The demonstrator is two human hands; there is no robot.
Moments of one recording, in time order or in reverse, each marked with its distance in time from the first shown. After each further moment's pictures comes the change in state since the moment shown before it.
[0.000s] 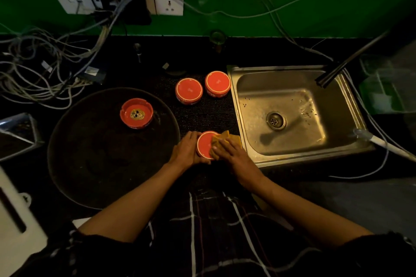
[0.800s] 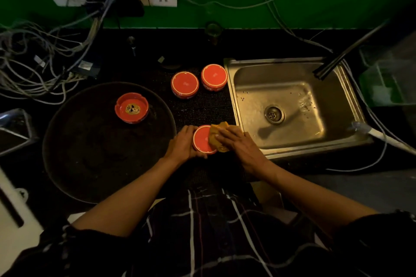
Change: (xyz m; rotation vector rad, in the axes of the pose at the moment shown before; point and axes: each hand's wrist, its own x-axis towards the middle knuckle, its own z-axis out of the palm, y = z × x) left_hand 0.000 0.000 -0.001 -0.021 0.015 0.005; right_hand 0.011 0.016 -0.036 -0.190 -0.122 -0.036
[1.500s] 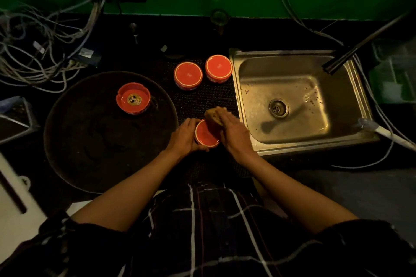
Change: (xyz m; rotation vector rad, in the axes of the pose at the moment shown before) left_hand 0.000 0.001 0.001 0.006 0.009 -0.004; right_hand 0.042 -0.042 -0.003 0.235 0.211 0.348
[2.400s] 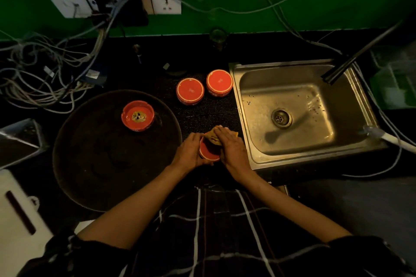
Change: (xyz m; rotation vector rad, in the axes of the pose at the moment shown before) left_hand 0.001 0.001 0.001 -0.053 0.016 0.058; right_hand -0.005 0.000 0.022 0.089 0.003 -0.004
